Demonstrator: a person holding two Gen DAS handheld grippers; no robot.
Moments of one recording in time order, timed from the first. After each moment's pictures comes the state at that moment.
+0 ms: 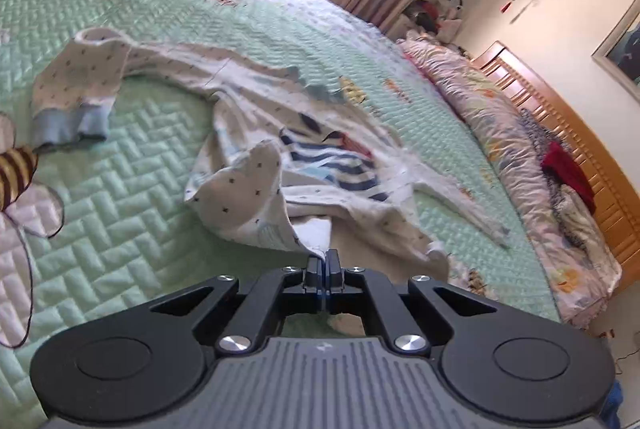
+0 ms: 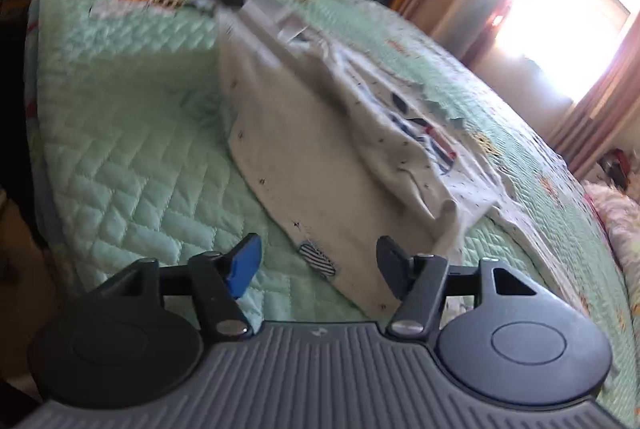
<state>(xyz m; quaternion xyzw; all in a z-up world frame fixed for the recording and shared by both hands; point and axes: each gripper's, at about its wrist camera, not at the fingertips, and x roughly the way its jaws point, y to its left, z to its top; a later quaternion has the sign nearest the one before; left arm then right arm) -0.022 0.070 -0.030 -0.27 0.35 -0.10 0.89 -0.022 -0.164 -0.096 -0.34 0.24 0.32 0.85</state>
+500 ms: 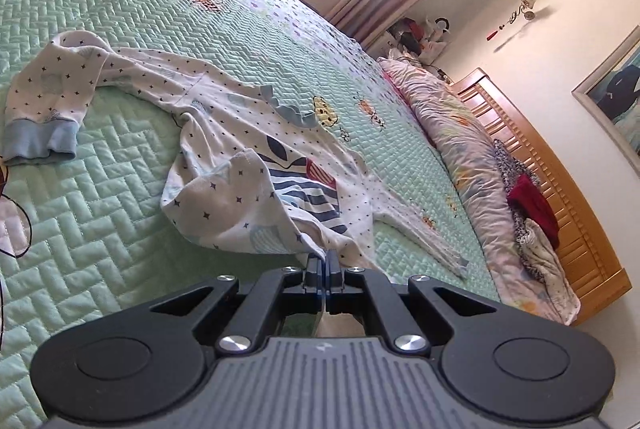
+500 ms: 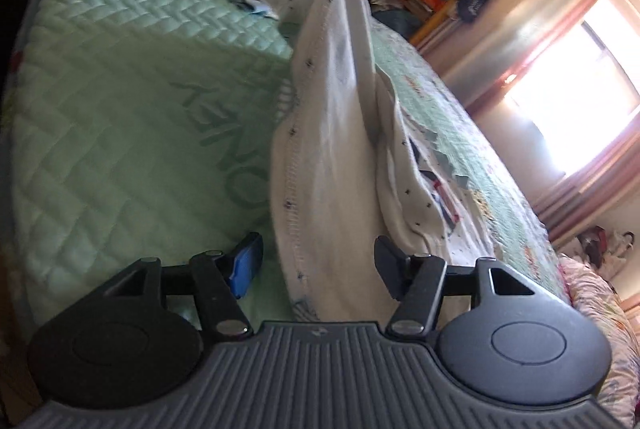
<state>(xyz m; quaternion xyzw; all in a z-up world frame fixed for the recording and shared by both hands) -0.007 0.077 -0.013 -0.33 0.34 -0.12 0.88 -0.019 -0.132 -0.113 -0.42 0.16 0.31 0.84</state>
